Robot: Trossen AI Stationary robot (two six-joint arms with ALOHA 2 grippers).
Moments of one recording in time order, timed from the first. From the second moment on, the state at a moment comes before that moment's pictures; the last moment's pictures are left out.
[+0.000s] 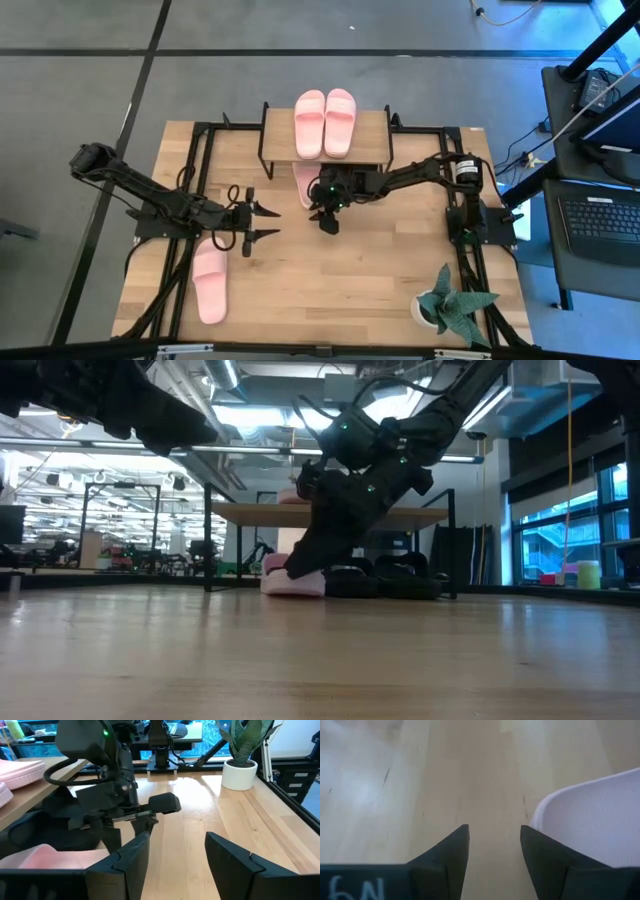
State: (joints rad) left arm -0.35 0.93 0.31 0.38 -0.42 -0.07; right arm -0.14 2.01 1.15 0.09 -0.28 0.06
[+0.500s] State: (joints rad) left arm -0.35 0.93 0.31 0.38 -0.42 -0.07; right arm -0.19 2.01 1.15 0.16 -0.25 0.04
